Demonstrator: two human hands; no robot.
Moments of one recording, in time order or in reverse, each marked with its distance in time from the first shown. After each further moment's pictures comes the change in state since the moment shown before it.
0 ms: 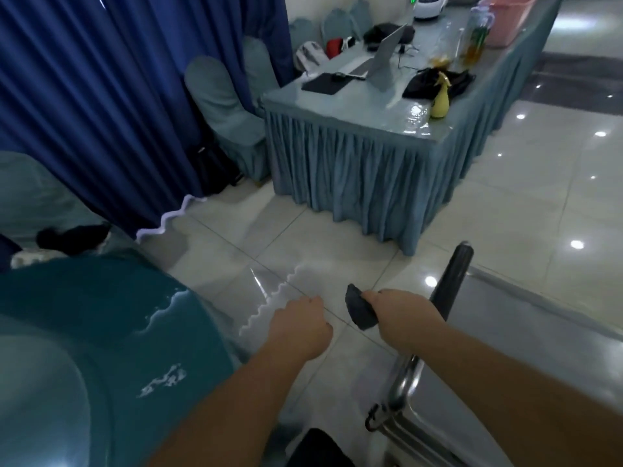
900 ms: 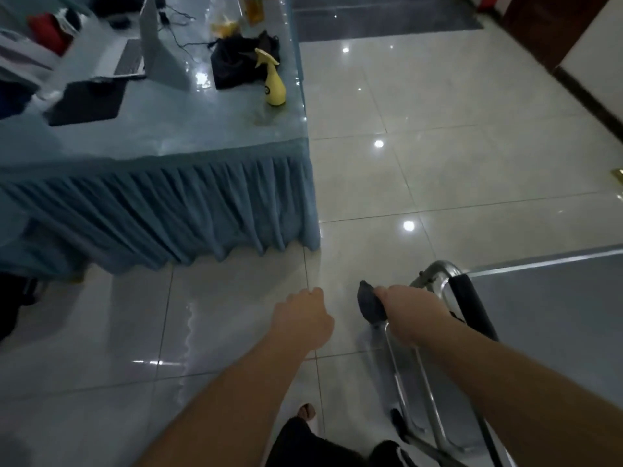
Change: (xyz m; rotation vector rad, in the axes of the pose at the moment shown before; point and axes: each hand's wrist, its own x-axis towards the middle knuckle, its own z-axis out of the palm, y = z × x) left_hand 0.430 0.035 -0.115 0.287 -0.298 0.643; right_hand 0.250 0.117 -0.068 0.239 -0.128 0.794
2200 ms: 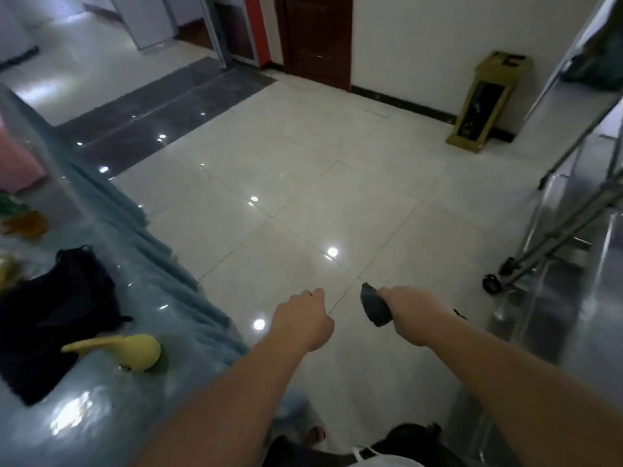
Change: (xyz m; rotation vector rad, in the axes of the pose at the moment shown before) left_hand 0.516 0.169 -0.358 0.422 -0.065 0.599; right_hand 0.340 0.249 -0.257 0.458 0.072 0.571
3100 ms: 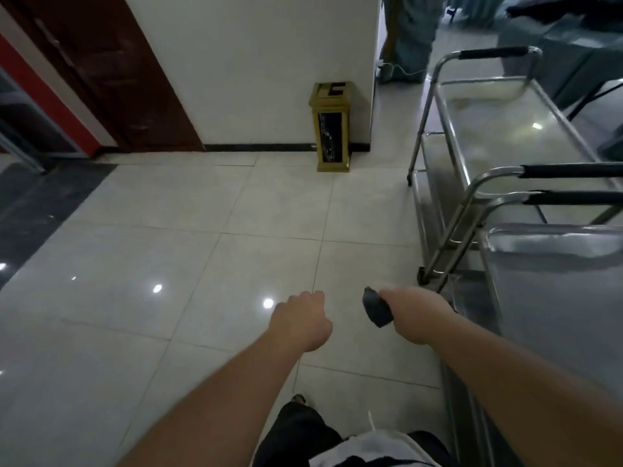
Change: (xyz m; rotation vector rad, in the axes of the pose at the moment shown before) left_hand 0.348 0.289 -0.165 0.394 -0.080 0.464; right_hand 0.138 0.325 -0.134 0.322 -0.071 0.475
